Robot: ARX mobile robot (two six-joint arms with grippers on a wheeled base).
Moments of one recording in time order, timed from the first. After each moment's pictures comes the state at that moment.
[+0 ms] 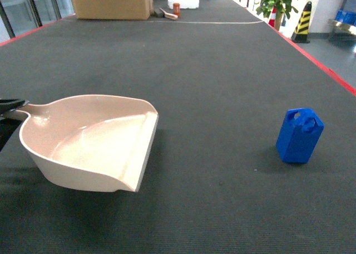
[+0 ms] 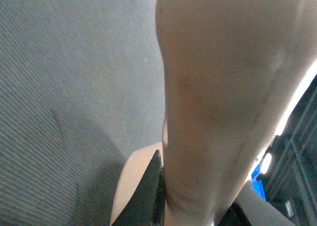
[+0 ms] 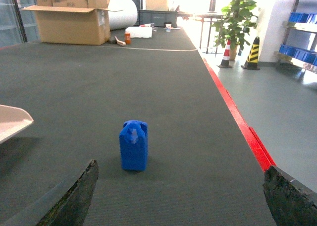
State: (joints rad) left arm 0.22 2.04 0.62 1.28 0.51 -1.35; right arm 0.00 0.00 0.01 0.00 0.00 -0.01
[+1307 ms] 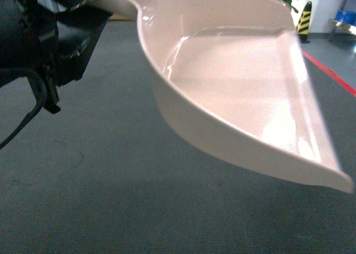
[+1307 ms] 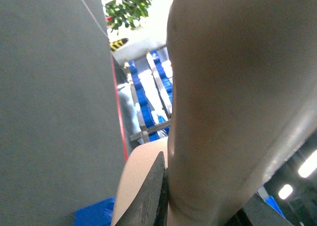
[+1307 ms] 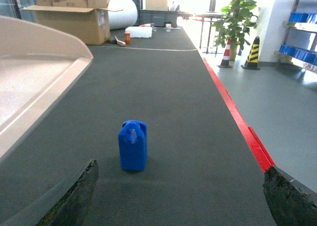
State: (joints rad) left arm -0.37 1.54 0.48 1.28 0.09 -1.19; right arm 0.00 0.00 0.01 0.00 0.00 -0.01
